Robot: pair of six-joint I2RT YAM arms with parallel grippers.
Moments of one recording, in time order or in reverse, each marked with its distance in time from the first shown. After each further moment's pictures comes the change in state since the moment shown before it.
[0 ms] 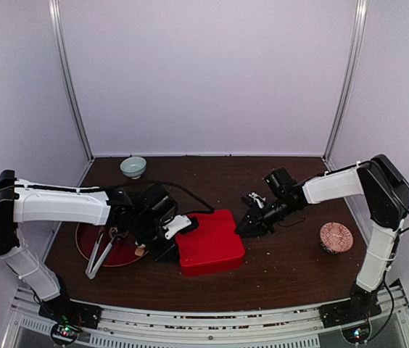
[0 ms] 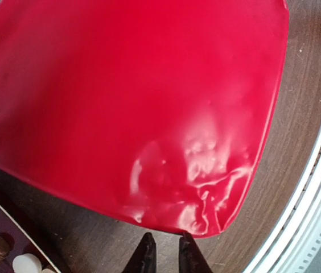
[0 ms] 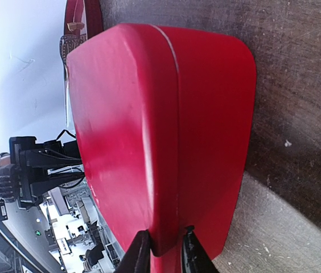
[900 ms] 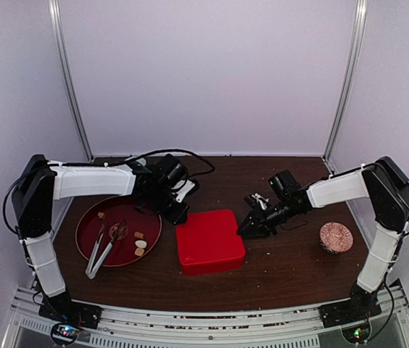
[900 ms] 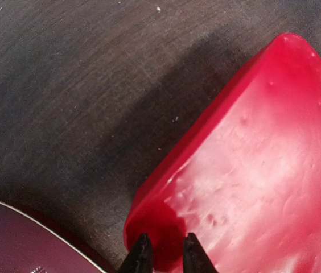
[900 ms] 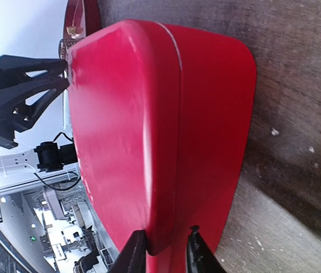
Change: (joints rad) left arm 0.169 0.279 0.337 0.007 -0.162 -0.090; right arm 0.000 -0.048 -0.074 0.077 0.026 0.018
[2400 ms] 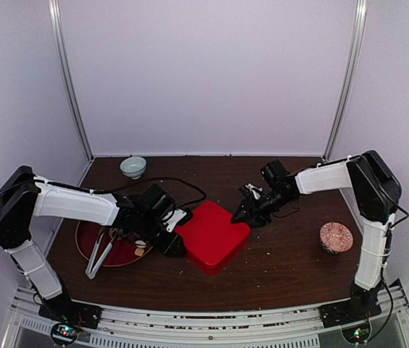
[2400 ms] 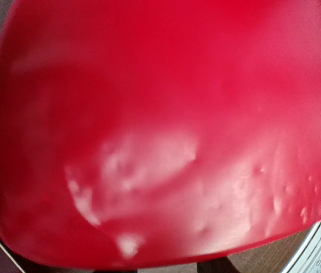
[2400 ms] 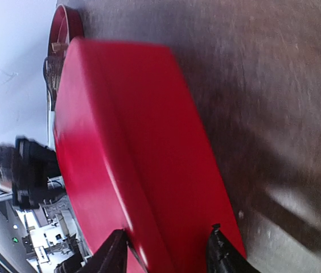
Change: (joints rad) left arm -0.077 -0.198 -0.421 0.246 0.214 -0.121; right arm -0.018 0.183 0.290 -0.154 0.045 -0.122
